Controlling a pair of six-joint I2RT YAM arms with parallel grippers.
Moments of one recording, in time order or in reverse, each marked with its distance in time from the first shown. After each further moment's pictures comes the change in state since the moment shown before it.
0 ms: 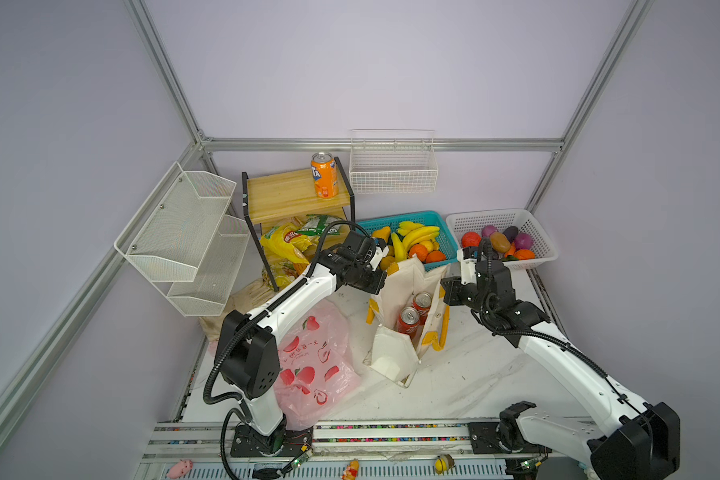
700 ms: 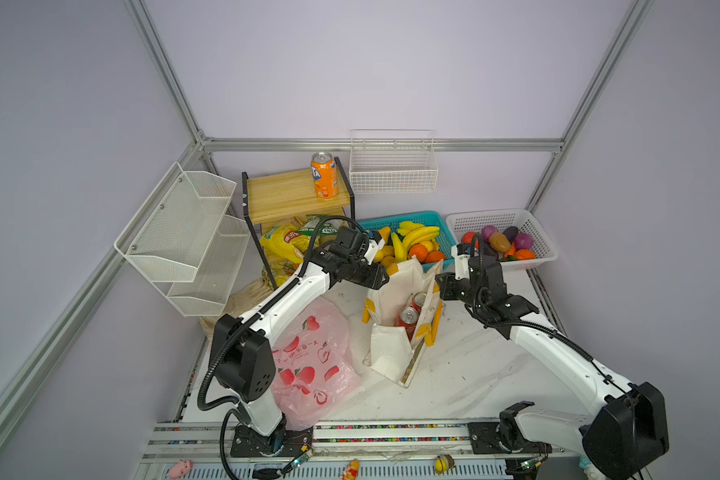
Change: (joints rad) left arm 0.019 -0.060 -0.002 0.045 0.044 -0.014; right arm 0.000 0.091 0.025 0.055 0.017 0.000
